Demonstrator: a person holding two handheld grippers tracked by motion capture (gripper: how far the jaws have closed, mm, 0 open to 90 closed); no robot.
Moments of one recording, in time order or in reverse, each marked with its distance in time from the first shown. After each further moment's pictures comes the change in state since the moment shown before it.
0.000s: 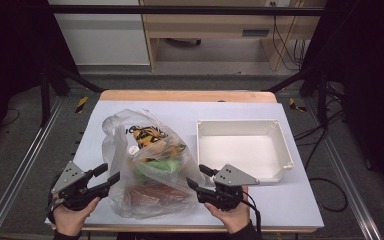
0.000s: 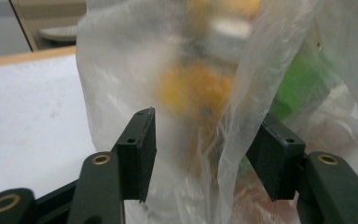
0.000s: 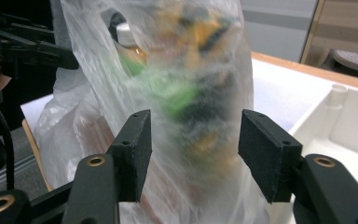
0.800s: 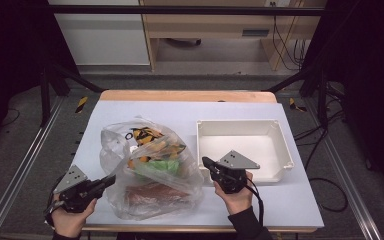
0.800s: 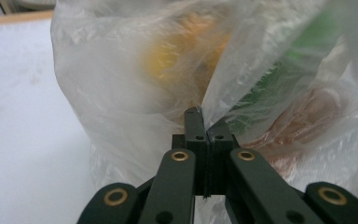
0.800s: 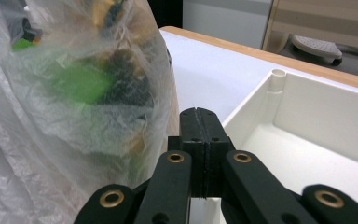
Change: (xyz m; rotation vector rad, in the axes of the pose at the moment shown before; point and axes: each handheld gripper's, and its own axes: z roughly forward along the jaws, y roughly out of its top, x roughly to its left) left arm 0.003 -0.020 0.000 0.123 -0.047 -0.025; right arm -0.038 0.000 0.015 0.062 -0.140 0.002
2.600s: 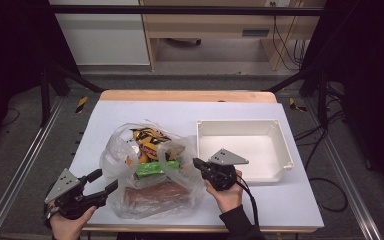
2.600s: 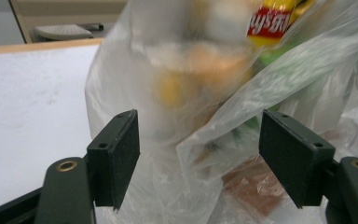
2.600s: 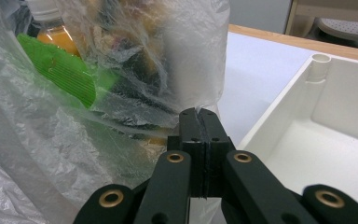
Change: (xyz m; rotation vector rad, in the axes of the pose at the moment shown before) left arm -0.002 -0.002 -0.014 -0.153 0.030 -0.022; right arm 0.005 -0.005 0.028 0.031 0.071 0.049
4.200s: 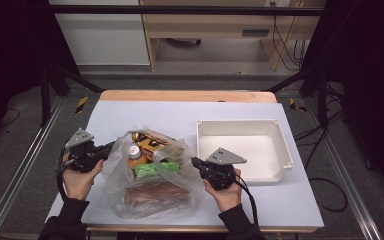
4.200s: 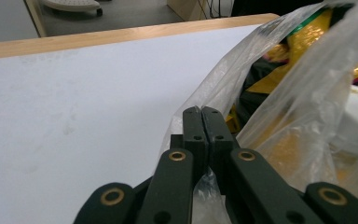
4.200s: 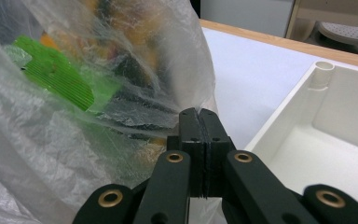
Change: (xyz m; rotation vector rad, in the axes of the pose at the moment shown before) left arm 0.043 0.059 0.071 0.144 0.042 -0.033; right arm 0.003 0.004 0.002 0.005 0.000 -0.024
